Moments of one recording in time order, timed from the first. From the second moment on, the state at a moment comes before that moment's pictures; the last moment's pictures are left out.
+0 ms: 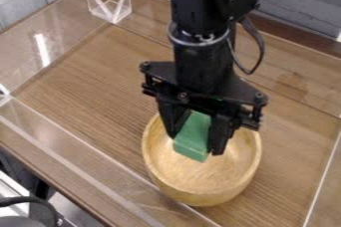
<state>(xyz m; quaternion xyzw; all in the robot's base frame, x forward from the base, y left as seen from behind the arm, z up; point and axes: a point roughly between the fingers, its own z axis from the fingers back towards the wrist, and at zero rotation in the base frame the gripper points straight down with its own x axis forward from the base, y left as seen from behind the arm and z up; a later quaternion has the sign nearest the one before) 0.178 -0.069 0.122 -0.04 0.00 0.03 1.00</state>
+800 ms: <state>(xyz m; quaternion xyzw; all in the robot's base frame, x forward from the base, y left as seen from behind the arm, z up) 0.184 -0.050 0.119 -0.05 0.00 0.04 1.00</state>
